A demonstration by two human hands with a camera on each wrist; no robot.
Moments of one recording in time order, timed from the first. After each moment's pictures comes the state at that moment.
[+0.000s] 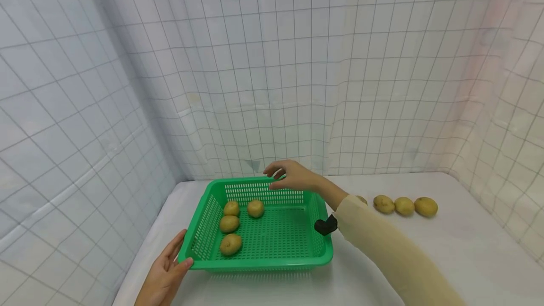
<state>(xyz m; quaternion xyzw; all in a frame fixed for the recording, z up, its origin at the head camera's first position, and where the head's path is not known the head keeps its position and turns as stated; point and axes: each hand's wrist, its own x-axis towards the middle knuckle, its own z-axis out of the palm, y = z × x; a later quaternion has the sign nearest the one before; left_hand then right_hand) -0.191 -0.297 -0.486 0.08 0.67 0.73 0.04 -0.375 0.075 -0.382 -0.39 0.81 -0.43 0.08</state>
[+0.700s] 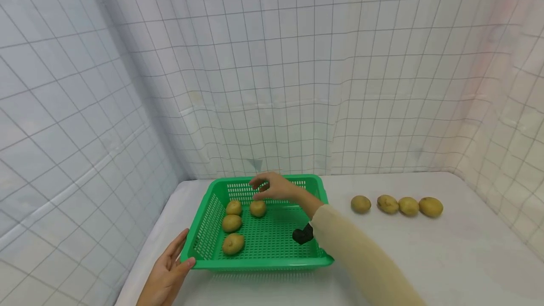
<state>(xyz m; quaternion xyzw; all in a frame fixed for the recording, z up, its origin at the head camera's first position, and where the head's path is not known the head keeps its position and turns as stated) -0.191 -0.298 -0.486 0.09 0.66 0.74 0.04 -0.388 0.023 -0.425 -0.37 0.79 -0.47 0.13</state>
